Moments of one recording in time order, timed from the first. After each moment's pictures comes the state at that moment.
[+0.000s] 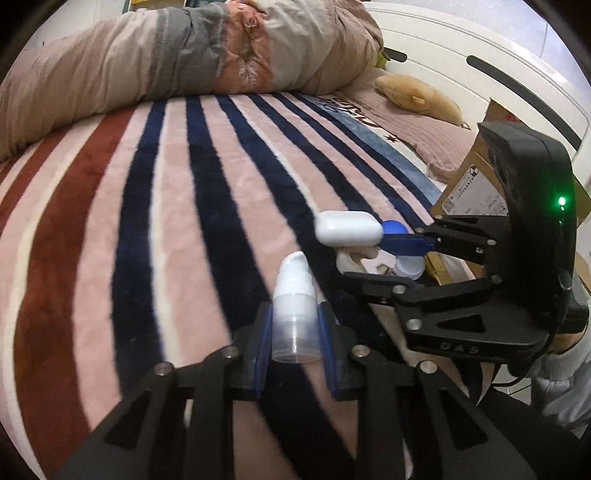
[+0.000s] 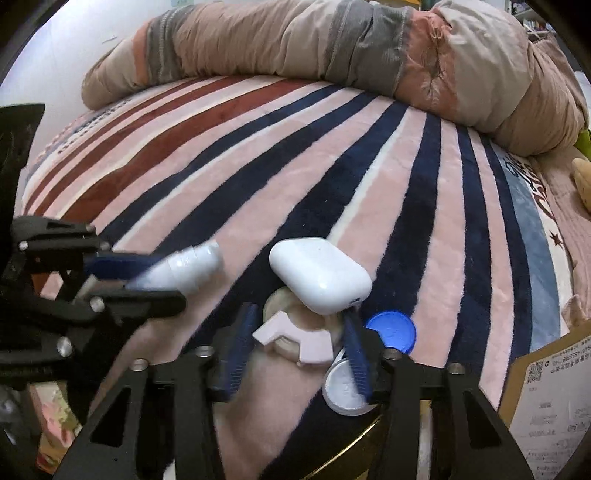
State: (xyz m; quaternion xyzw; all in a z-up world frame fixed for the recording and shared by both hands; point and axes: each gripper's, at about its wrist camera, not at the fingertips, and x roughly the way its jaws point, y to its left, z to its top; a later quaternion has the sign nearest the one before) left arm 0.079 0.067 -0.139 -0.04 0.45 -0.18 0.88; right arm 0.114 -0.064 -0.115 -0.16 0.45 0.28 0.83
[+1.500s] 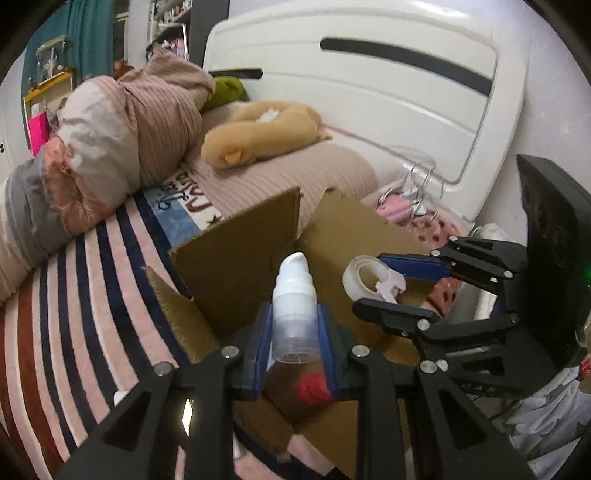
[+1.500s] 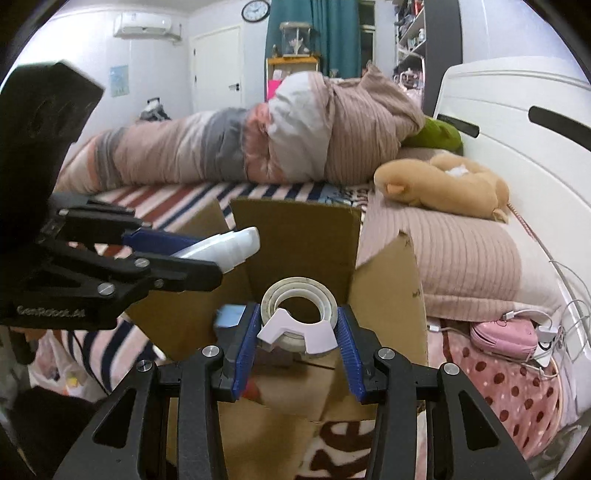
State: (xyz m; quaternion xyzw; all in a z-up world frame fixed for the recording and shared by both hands) left arm 0.083 -0.201 0.023 0.09 0.39 -0.31 0.86; right arm 0.030 -0.322 0.026 -0.07 0.34 0.17 0.92
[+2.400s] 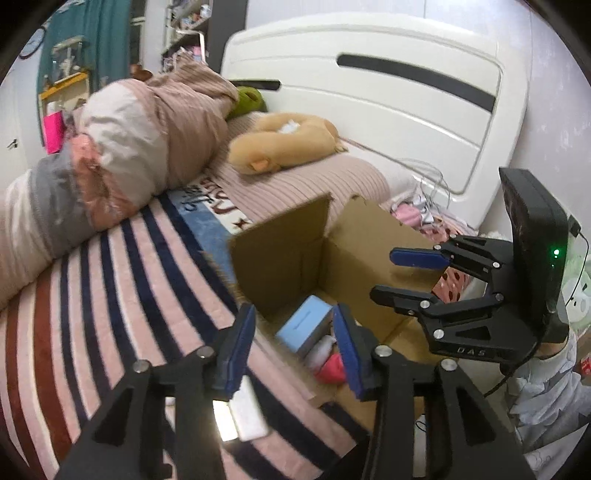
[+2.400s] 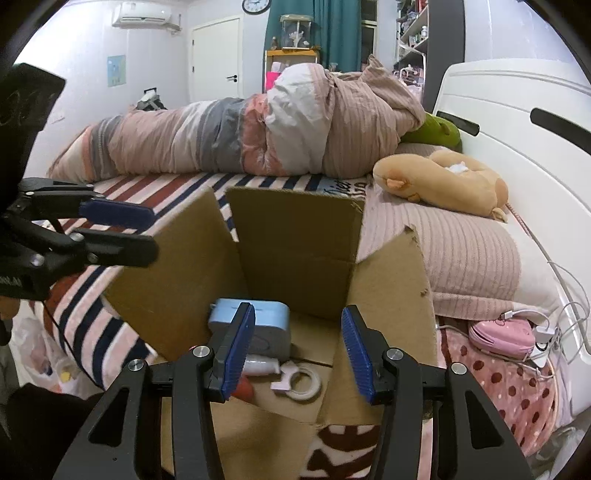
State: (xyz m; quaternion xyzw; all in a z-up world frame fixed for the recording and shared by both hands) left arm 0.058 -0.143 0.045 0.07 0.36 -0.28 0.88; right arm 0.028 -0.309 0.026 -0.08 0.35 0.16 0.92
